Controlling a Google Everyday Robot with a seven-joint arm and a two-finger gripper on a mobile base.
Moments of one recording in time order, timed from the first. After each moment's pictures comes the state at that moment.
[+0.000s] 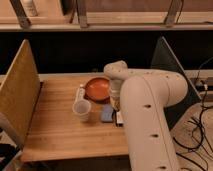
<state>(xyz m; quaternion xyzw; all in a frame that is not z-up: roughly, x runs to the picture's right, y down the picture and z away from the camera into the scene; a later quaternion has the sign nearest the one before) 0.086 0.122 0.909 -0.39 0.28 0.46 0.75</state>
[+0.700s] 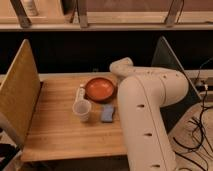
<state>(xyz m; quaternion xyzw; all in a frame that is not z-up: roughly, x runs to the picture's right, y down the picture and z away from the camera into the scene) 0.164 0.089 0.901 -0.31 0.36 0.49 0.73</state>
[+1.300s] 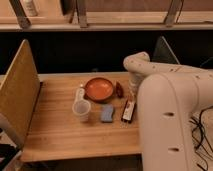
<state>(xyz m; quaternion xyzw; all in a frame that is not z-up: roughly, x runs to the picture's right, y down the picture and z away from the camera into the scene) 0.184 0.064 0.854 -0.27 0.29 0.58 0.71</state>
